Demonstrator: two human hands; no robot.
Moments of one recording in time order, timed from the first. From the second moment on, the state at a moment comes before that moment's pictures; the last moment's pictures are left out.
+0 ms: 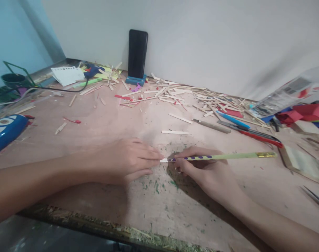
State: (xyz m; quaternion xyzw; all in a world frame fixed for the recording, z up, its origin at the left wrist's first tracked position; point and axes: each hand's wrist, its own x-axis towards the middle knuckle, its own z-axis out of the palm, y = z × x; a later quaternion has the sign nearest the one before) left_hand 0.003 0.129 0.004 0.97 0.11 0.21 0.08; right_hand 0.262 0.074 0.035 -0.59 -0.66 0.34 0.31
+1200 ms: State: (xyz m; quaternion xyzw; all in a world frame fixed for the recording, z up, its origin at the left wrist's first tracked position) left_hand 0.004 0.129 0.003 0.97 0.11 0.21 0.08; right_hand 0.265 0.076 0.029 -0.60 -0.65 0.34 0.32
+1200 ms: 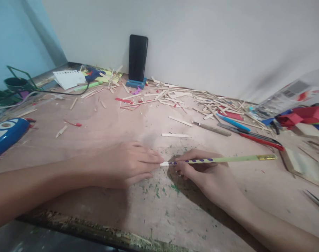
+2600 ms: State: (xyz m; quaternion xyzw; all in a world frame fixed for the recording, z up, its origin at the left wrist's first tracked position) left_hand 0.004 0.129 0.004 0.97 0.12 0.21 0.08; right_hand 0.262 0.076 0.034 -0.59 -0.64 0.37 0.34
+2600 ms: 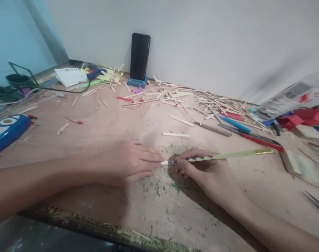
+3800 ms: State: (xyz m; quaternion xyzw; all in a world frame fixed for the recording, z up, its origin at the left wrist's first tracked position) left_hand 0.003 0.129 0.003 0.97 0.12 0.20 0.09; right_hand 0.263 0.075 0.032 -0.58 -0.66 0.36 0.32
